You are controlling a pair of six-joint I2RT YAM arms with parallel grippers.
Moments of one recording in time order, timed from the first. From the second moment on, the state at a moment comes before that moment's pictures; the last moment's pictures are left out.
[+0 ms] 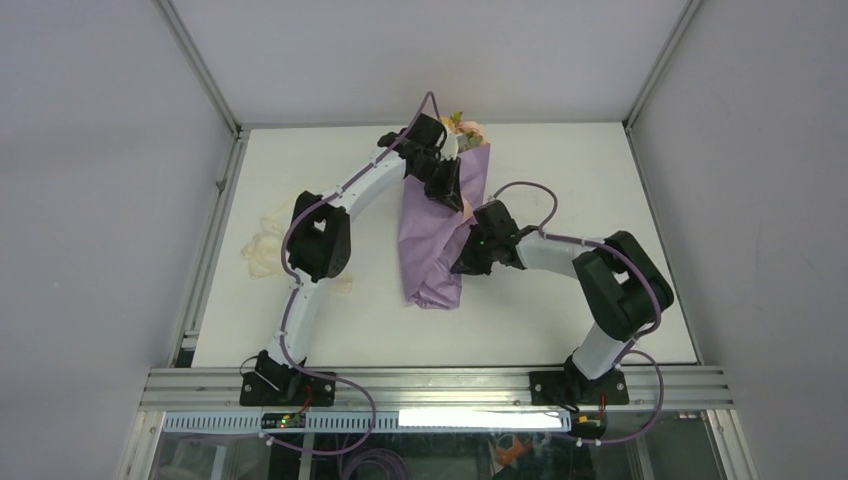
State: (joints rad) left arm -0.57 2.35 2.14 -0.81 0.54 -0.32; right arm 0.58 1.67 0.86 -0.19 -0.19 0.92
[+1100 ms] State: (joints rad) left arm -0.64 2.52 2.18 -0.59 0.52 -0.47; right arm 0.54 1.32 0.89 -0.60 -0.02 0.87
